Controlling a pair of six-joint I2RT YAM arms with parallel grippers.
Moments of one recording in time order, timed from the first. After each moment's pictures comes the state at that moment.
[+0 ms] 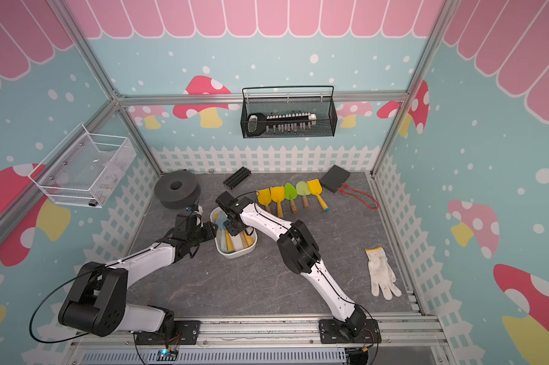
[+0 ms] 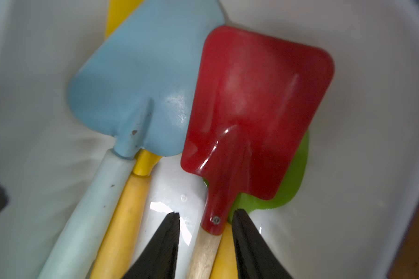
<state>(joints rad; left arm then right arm) -0.21 1.42 0.63 0.06 0.08 -0.47 0.85 2.48 2.23 -0.95 0.09 0.12</state>
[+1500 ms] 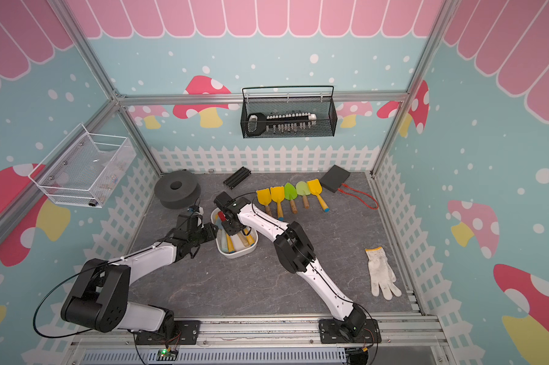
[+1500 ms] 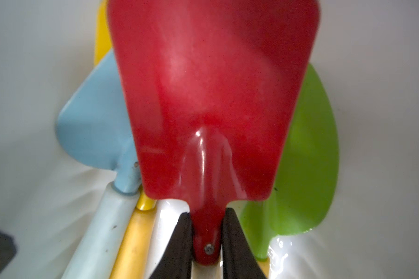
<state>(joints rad) -0.21 1.44 0.63 0.06 0.07 -0.47 0.85 2.56 2.36 -0.99 0.06 0.16</state>
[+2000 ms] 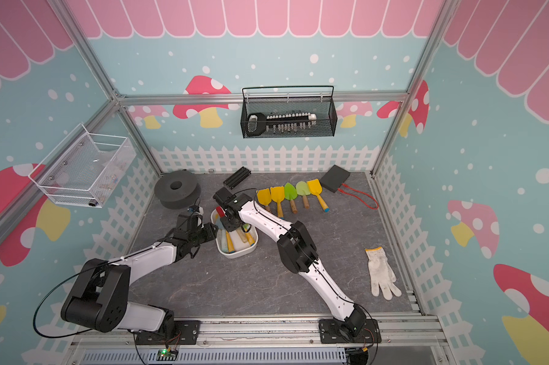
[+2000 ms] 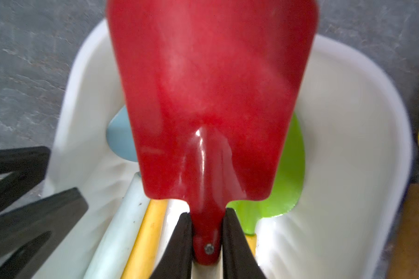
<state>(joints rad) -0.21 1.44 0.63 0.06 0.07 -0.47 0.85 2.49 2.36 -0.99 0.06 0.16</state>
